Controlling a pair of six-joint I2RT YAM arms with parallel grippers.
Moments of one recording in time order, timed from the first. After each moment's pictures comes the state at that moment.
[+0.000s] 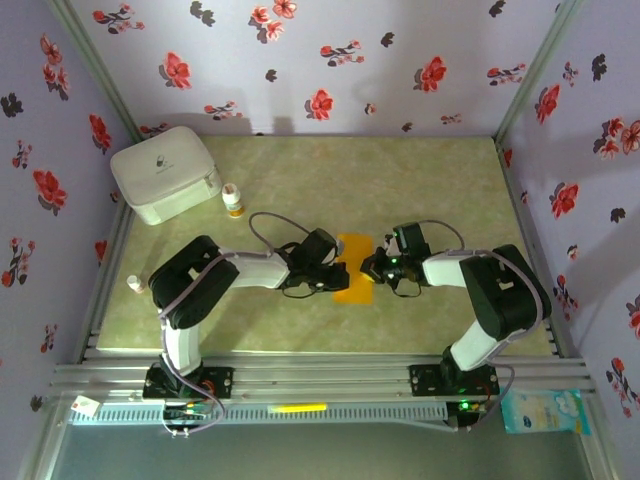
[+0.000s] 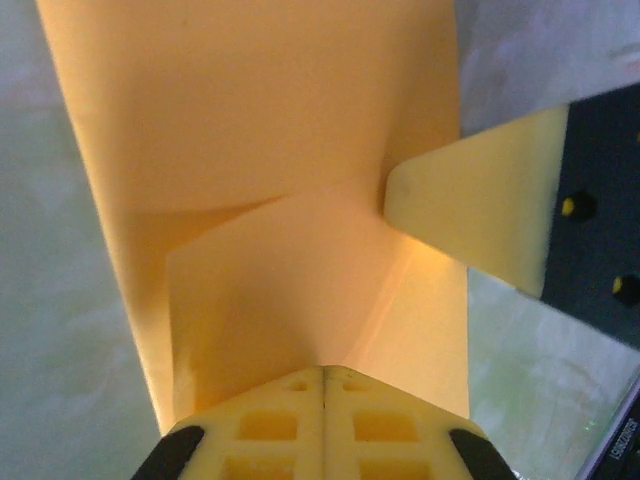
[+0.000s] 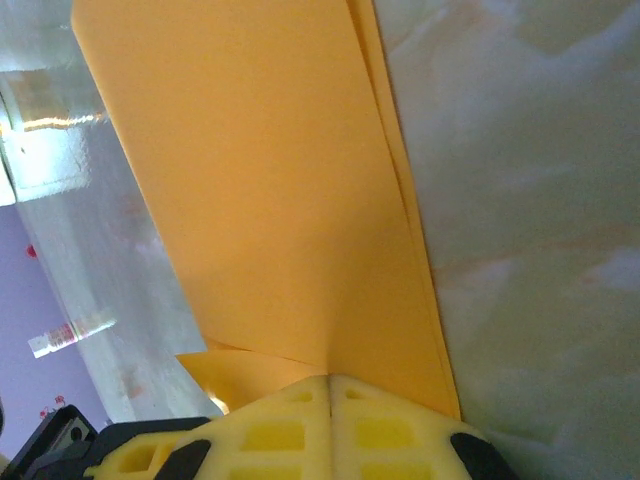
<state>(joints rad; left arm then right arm) -0.91 1.89 0.97 0.01 0.33 -0.83 0.37 1.63 0.57 0.10 -0.58 0.92</state>
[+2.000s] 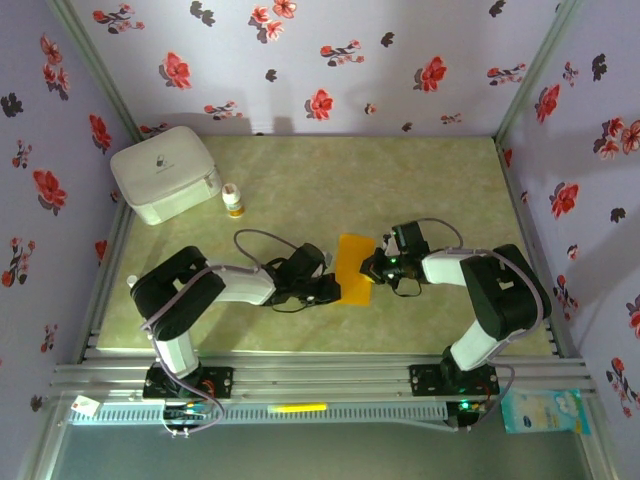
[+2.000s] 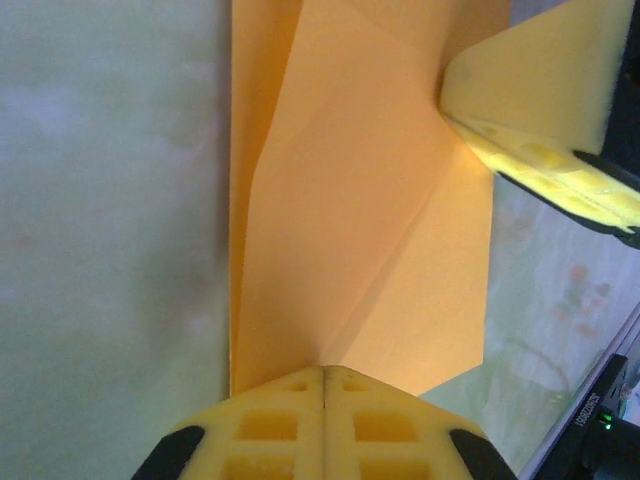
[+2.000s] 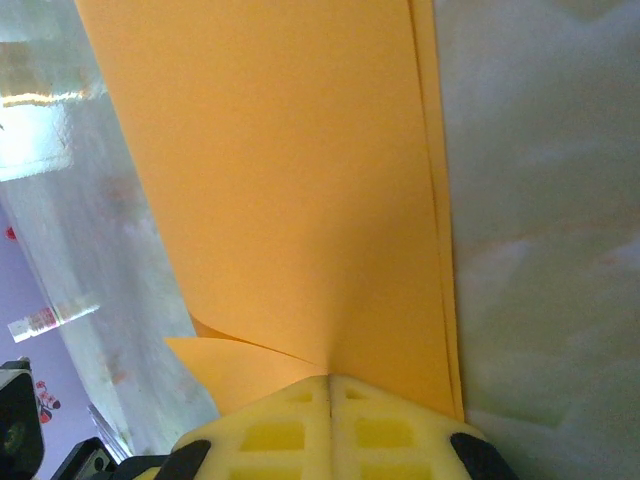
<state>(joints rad) -0.94 1.77 0.77 0.15 0.32 -0.98 0.37 1.63 0.60 0.03 -0.58 0.87</state>
